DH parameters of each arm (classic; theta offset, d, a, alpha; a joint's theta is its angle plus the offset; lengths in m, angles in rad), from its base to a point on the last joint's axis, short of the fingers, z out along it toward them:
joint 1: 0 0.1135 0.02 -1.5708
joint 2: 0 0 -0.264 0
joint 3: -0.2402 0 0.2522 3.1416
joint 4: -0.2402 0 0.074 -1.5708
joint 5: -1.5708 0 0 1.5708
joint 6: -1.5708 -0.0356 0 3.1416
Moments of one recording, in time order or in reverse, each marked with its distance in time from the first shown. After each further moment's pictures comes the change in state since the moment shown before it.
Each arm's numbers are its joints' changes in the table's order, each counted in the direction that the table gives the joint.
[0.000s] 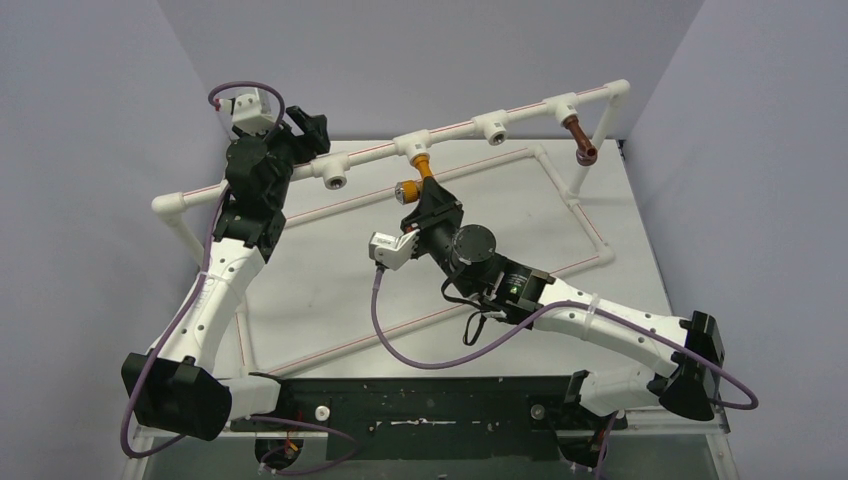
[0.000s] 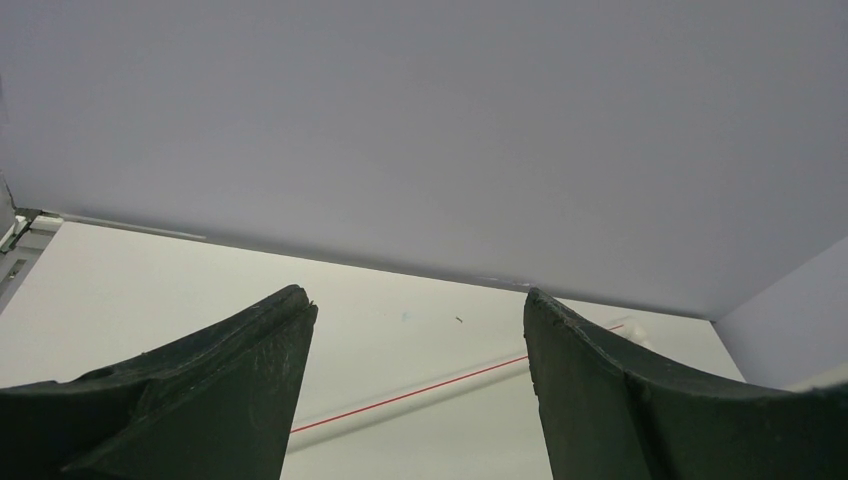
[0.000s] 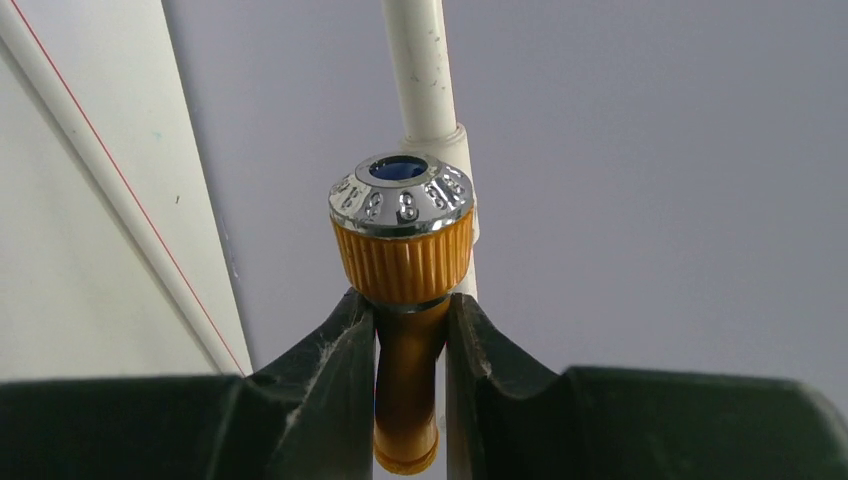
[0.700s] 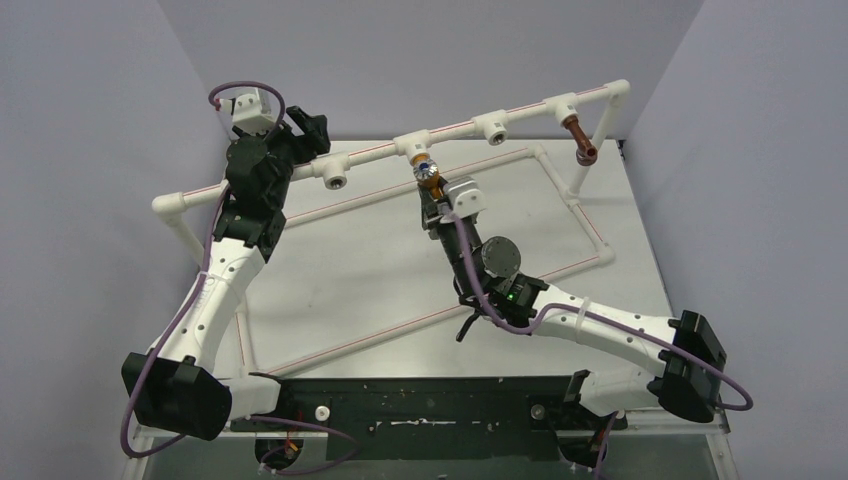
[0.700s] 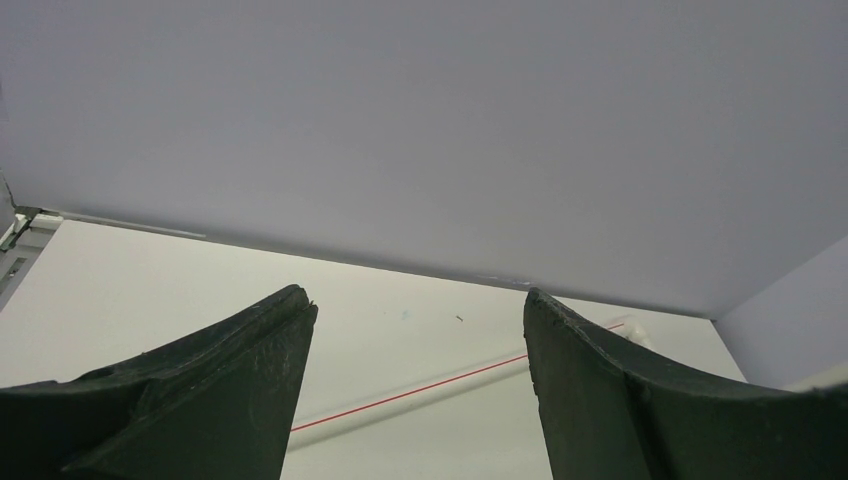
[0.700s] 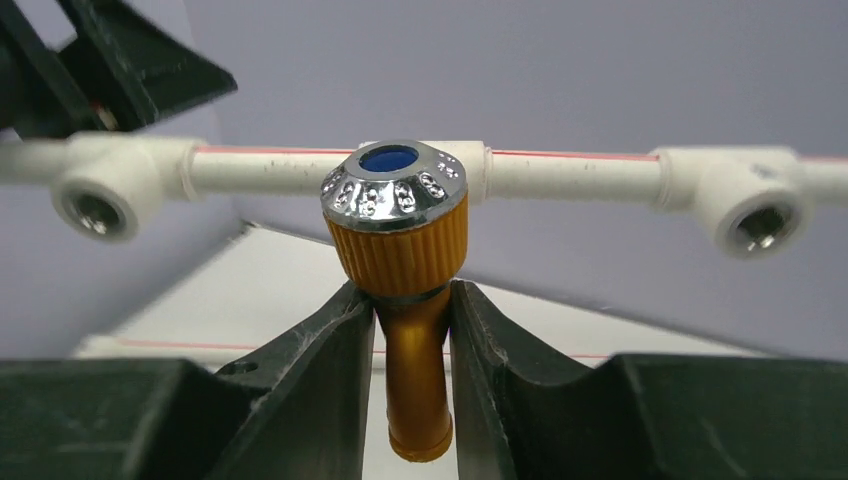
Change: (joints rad) left arm 0.000 0.000 -0.001 -0.003 -0.001 0.001; right arm -0.031 -0.003 0.153 0.505 -0.127 -1.058
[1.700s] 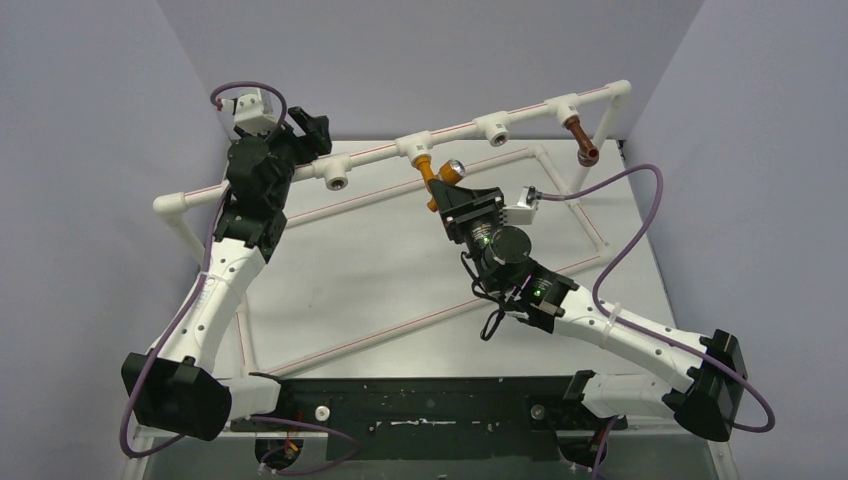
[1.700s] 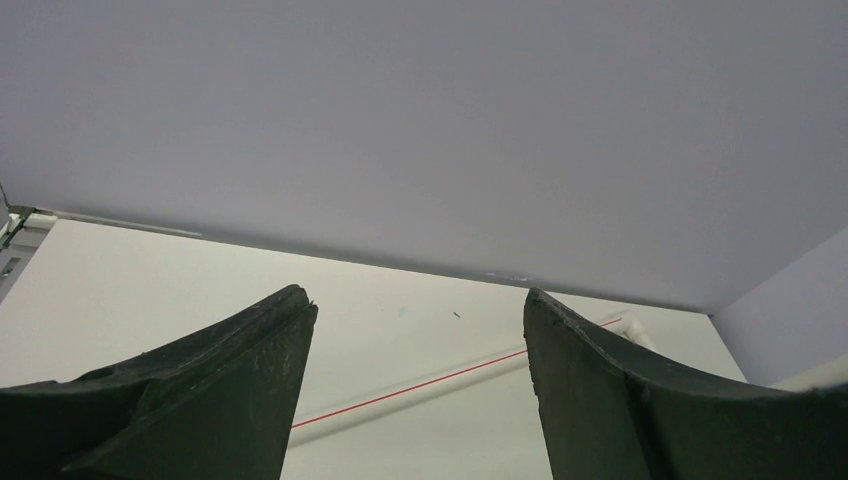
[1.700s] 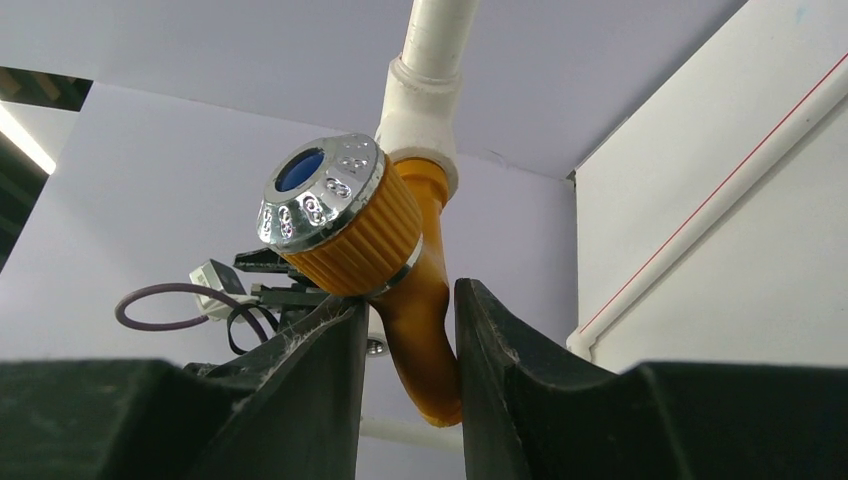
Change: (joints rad) left arm -0.006 0.001 0.000 -0.003 -0.001 -0.002; right arm -0.093 -0.124 0.020 -0.372 -0.021 -1.684
